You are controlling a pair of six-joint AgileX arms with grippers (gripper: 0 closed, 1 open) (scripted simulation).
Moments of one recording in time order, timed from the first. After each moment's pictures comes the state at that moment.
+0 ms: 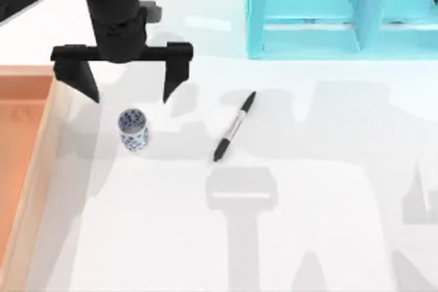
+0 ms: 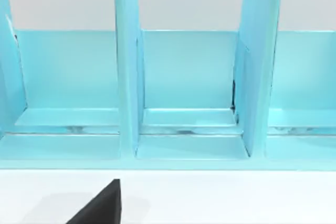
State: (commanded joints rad) left arm -0.38 2.22 1.95 -1.33 0.00 -0.36; right arm 0.00 0.00 0.00 0.00 0.00 0.00
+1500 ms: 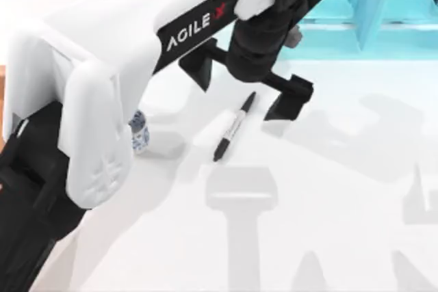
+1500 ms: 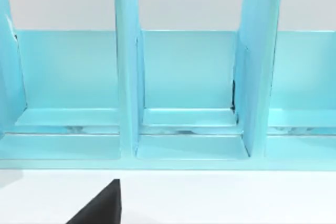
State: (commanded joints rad) left arm -0.73 2.51 2.38 -1.40 -0.20 -0.25; right arm 0.00 0.00 0.00 0.00 0.00 0.00
